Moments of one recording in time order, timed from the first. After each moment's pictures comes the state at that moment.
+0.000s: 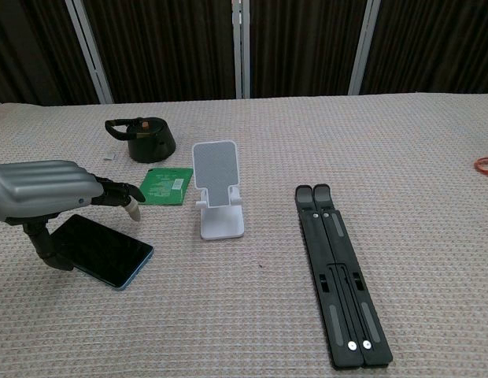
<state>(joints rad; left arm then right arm) -0.67 -1.37 0.00 -1.40 1.61 0.78 0.16 0.09 -1.12 0.14 -1.57 -1.38 1.47 -0.12</state>
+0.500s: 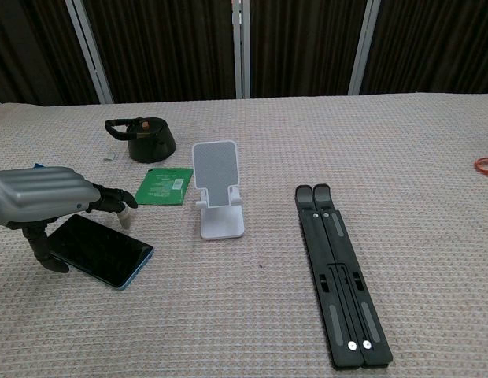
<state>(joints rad) -0.68 -1.40 0.02 -1.34 1.58 0.77 0.16 0.09 -1.12 0.14 -1.57 -1.38 1.48 -0.12</state>
